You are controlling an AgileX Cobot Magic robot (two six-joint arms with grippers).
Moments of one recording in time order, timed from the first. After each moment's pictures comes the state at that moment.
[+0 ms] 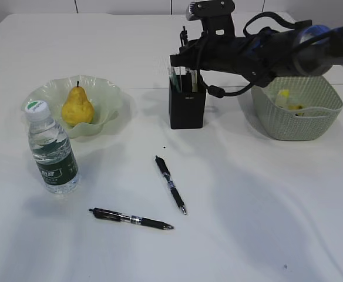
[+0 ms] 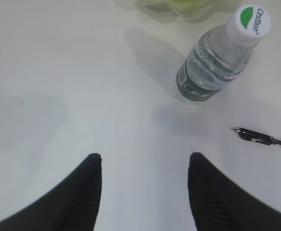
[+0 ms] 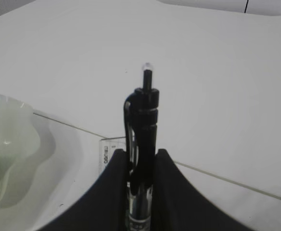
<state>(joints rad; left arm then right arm) -0.11 0.98 -0.84 0.00 0.87 -0.22 0.30 2.24 -1.69 -0.56 -0.14 0.52</state>
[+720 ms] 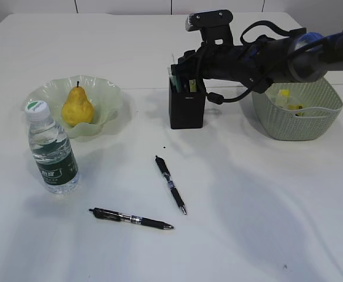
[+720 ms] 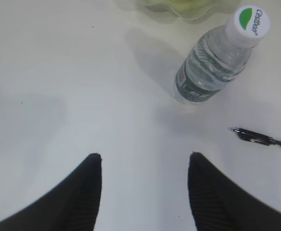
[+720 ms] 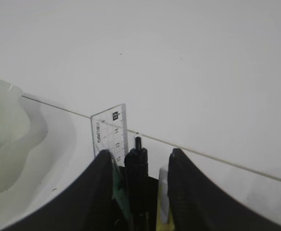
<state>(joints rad) -0.11 0.98 -0.84 0.00 0.87 -0.22 0.30 2.26 -1.69 -0.56 -0.11 0.52</state>
